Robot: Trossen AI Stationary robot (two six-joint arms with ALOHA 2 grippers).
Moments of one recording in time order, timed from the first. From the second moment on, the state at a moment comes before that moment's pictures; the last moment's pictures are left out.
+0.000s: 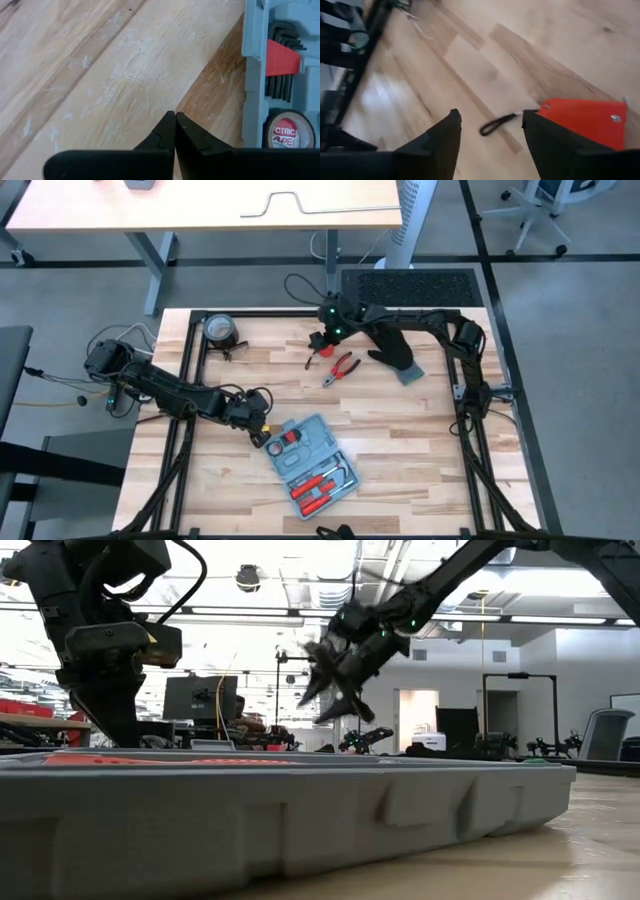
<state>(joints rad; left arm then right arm) -0.28 1.31 0.58 -0.41 -0.25 -0.91 -0.49 2.04 1.47 -0.22 -0.36 0.56</state>
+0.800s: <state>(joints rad) -0.30 1.27 0.58 -0.20 -0.37 -0.94 -0.17 1.90 1.47 -0.22 -0.34 0.45</state>
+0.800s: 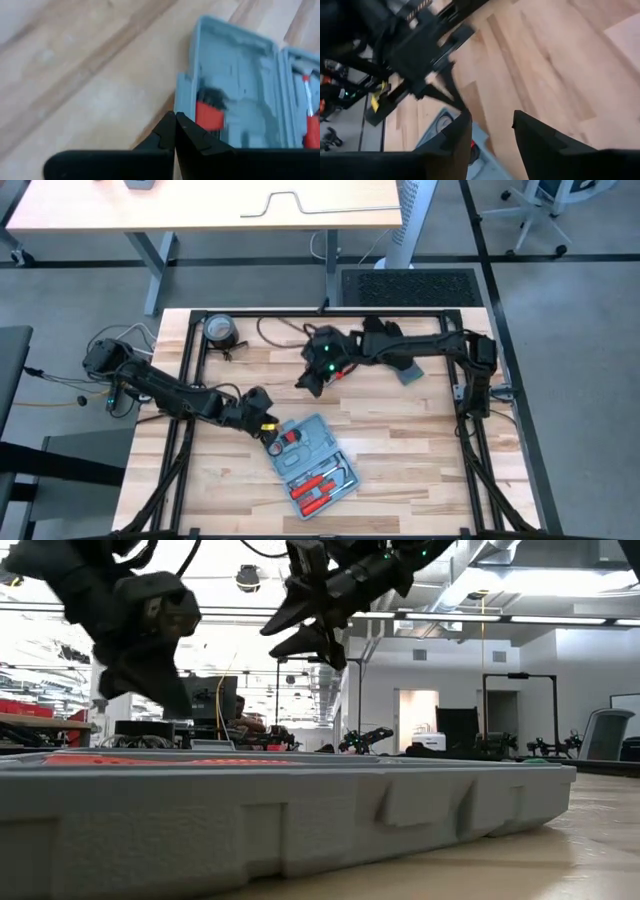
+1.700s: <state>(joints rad) -0.04 0.48 0.28 0.13 -0.01 -0.58 0.14 1.70 1.47 -0.12 0.23 0.61</state>
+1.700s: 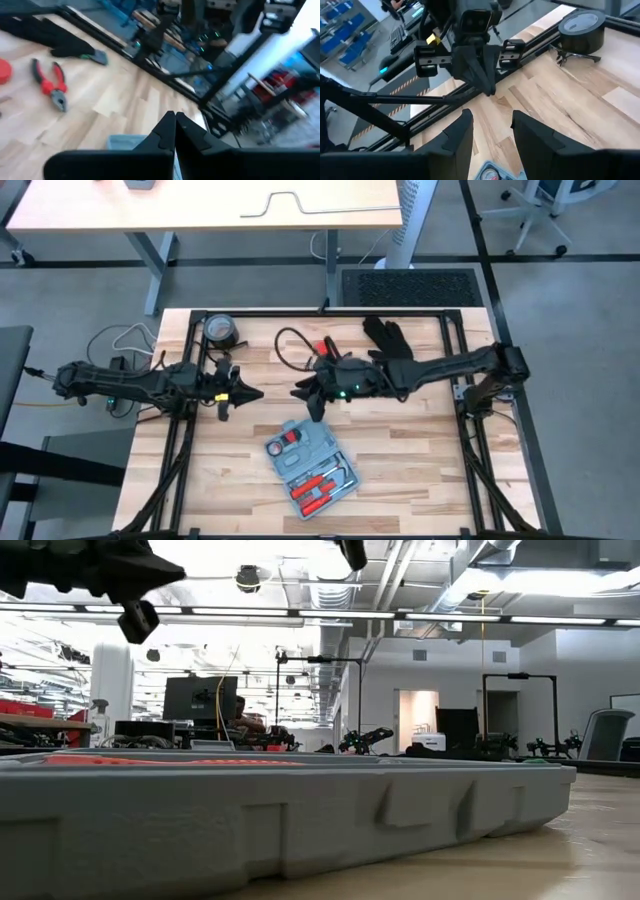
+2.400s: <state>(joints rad) -0.07 0.50 0.28 -0.04 0.07 -0.56 0.23 1.64 1.00 0.18 0.31 0.96</state>
